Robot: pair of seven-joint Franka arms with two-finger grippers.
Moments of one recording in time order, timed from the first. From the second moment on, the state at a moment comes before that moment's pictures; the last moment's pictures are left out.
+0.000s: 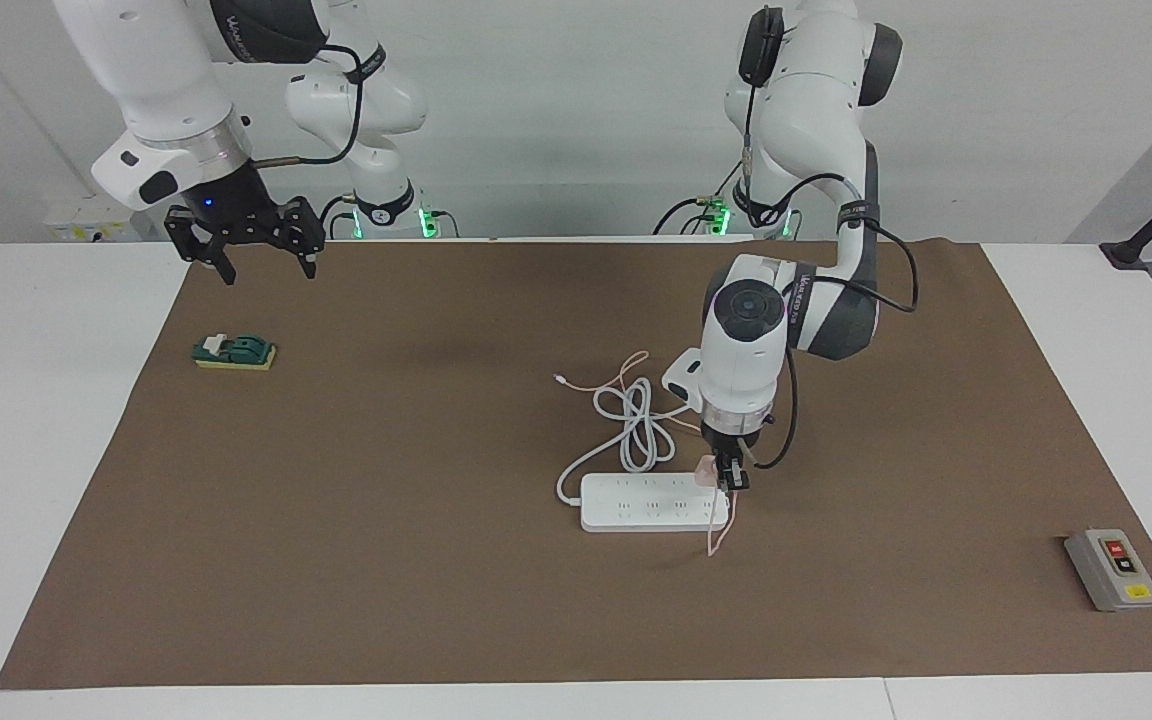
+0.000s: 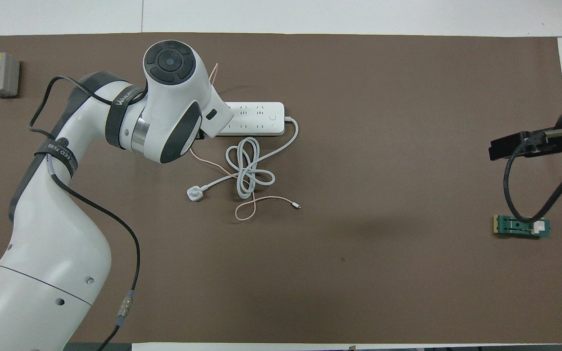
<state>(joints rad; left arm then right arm) -0.44 0.56 0.00 -1.46 0.15 2.06 1.11 -0.02 -0.05 0.05 -1.65 0.00 1.61 -0.04</state>
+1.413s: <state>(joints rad) -0.44 0.58 0.01 -1.48 0.18 2.08 1.11 -0.02 -0.05 0.05 -1.65 0.00 1.61 -0.04</state>
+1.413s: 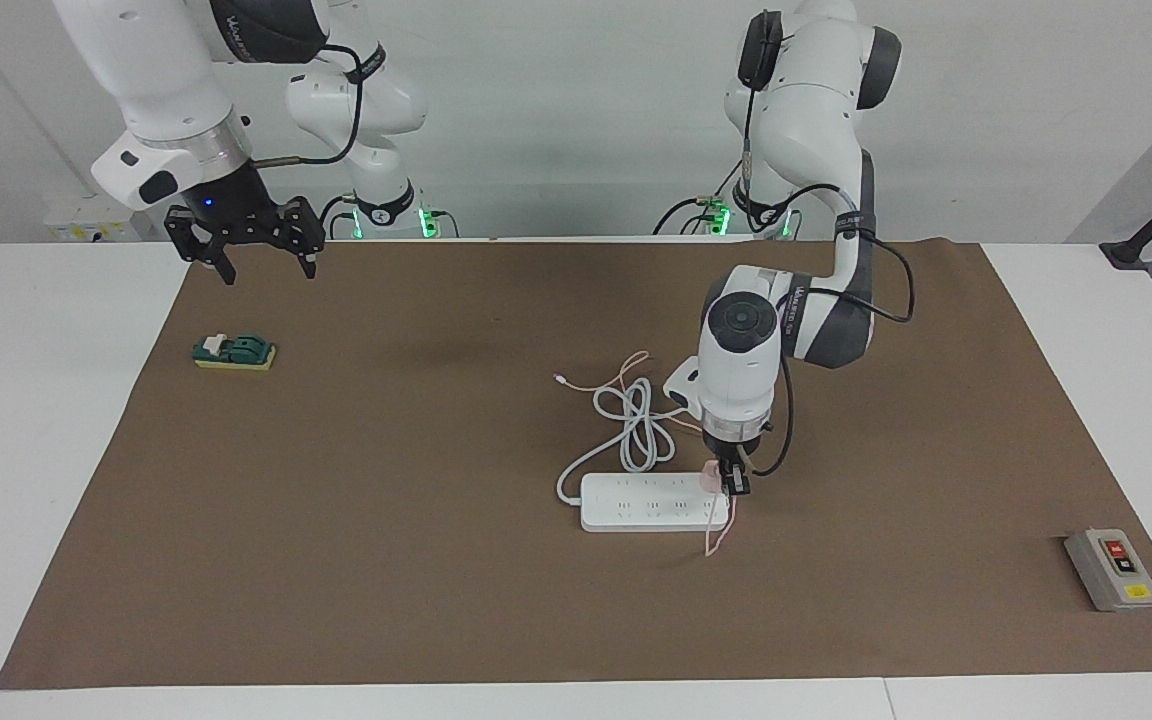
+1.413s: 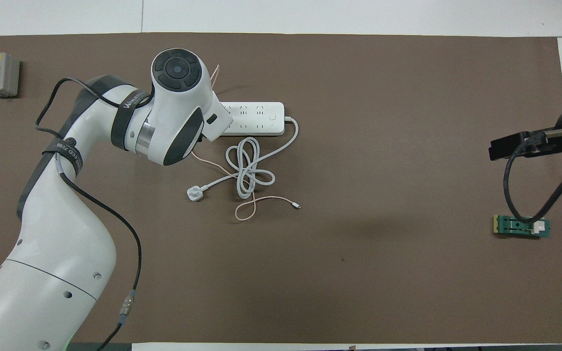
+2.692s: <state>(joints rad) -0.46 0.58 0.01 -1.49 0.18 2.06 1.09 -0.02 -0.05 0.05 -1.65 0.00 1.61 -0.04</state>
